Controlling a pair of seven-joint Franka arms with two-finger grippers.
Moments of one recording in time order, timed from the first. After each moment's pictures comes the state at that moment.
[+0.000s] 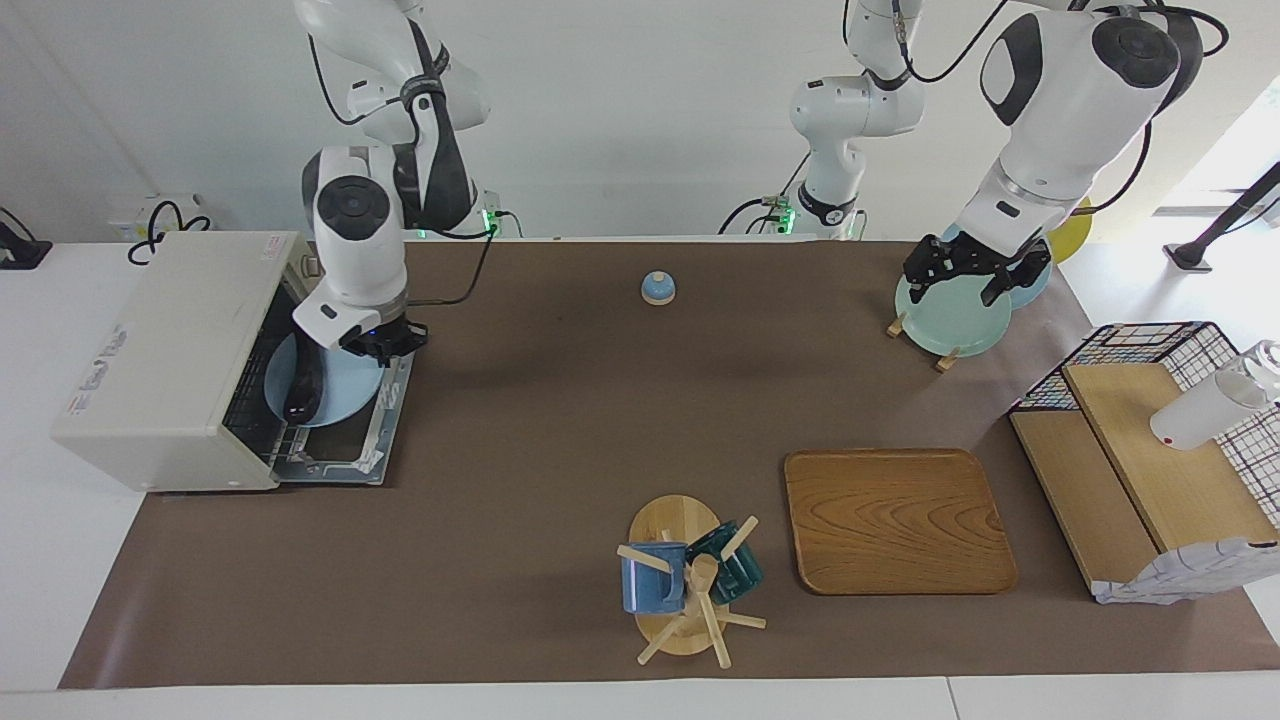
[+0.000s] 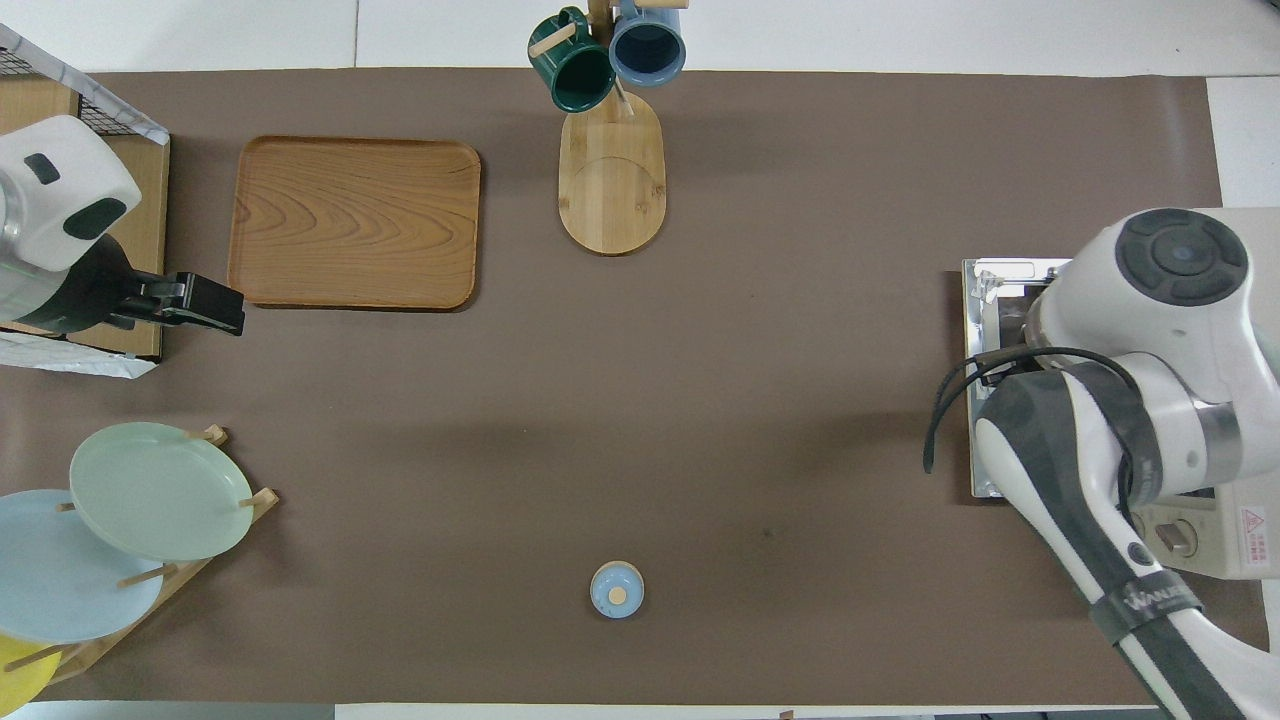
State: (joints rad) left arm -0.04 0.00 -0.11 -1.67 -0.01 1.62 -0.01; right arm 0.11 0.02 -0.07 -2.10 -0.24 1.97 0.01
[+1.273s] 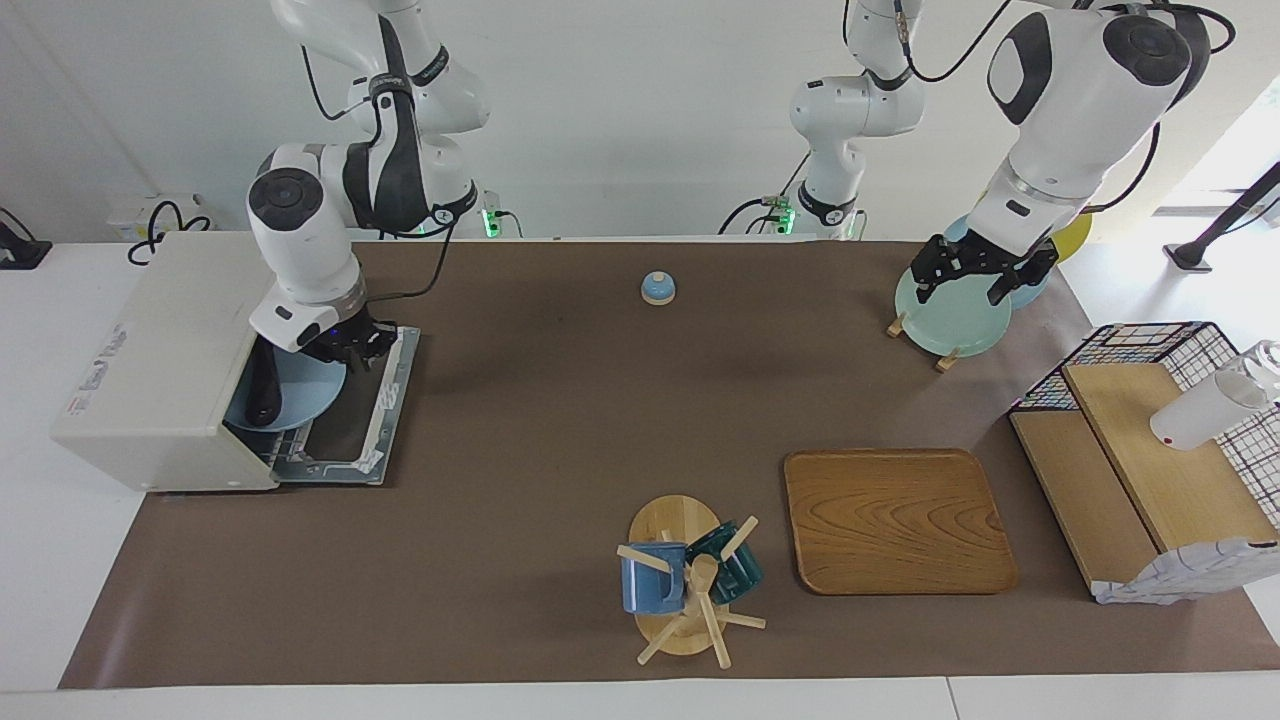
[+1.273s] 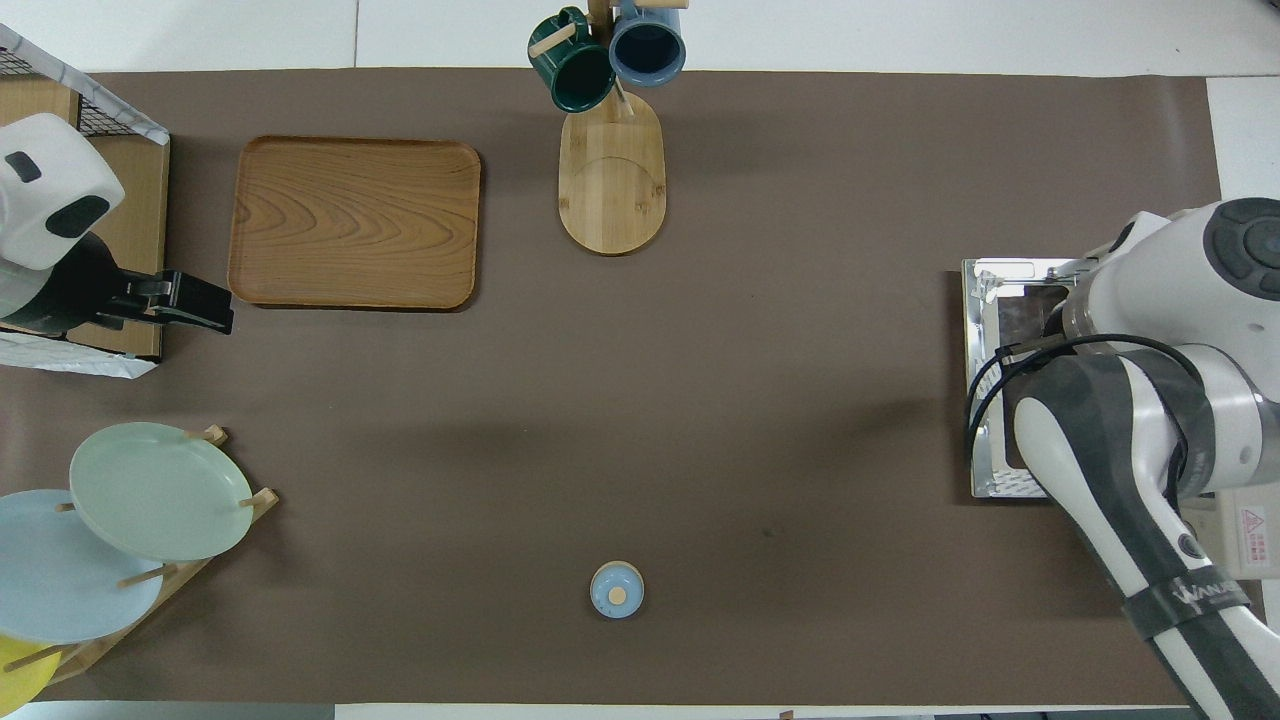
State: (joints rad) left arm -0.04 0.00 -0.09 -1.67 -0.01 1.62 -0.01; right arm 0.12 0.02 -0.05 -2.04 -0.15 1.99 -0.06
